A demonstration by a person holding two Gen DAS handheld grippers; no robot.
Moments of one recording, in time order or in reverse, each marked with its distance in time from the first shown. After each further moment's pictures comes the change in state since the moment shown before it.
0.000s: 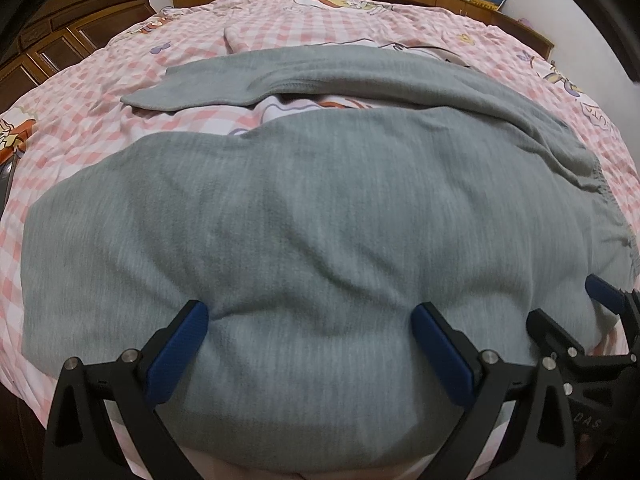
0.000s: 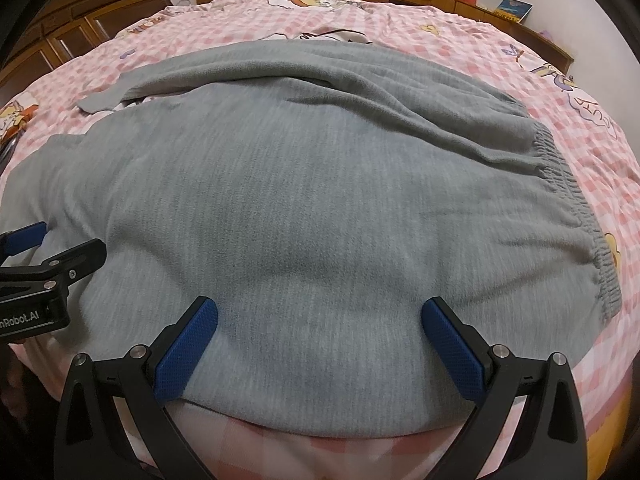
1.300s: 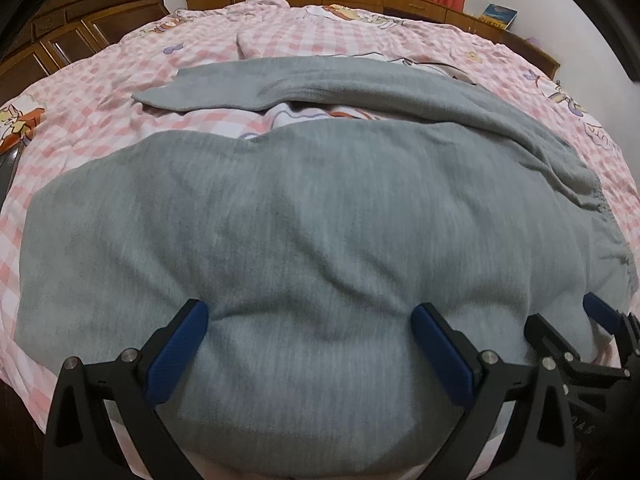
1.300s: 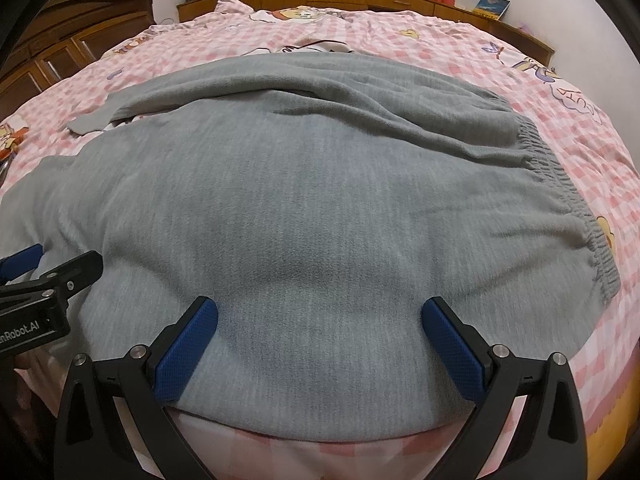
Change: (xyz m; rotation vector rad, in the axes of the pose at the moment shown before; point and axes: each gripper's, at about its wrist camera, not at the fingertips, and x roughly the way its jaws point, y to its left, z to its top) left arm -0.003 0.005 -0.004 -0.050 -0.045 -0.005; right arm -0.003 -0.001 -0.003 0.061 -0.043 -0.021
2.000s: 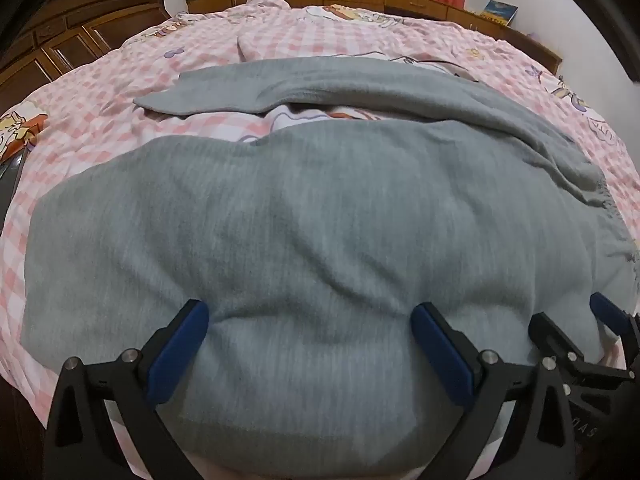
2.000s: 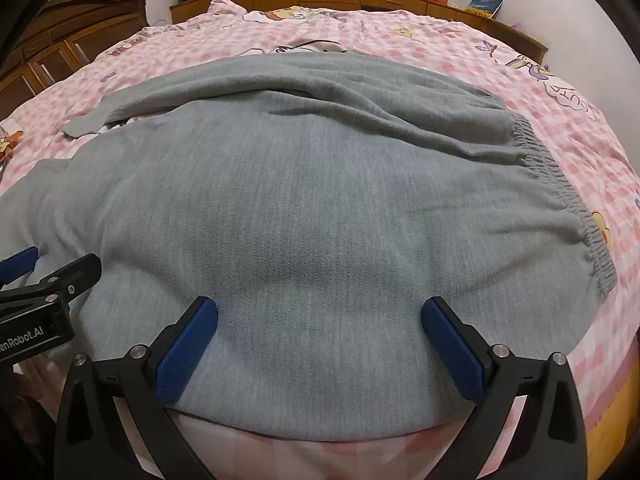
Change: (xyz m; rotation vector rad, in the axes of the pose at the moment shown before) left arm -0.001 -0.005 0.002 0.006 0.000 0.023; right arm 0.001 -0.001 -0.001 0.017 -0.004 -0.021
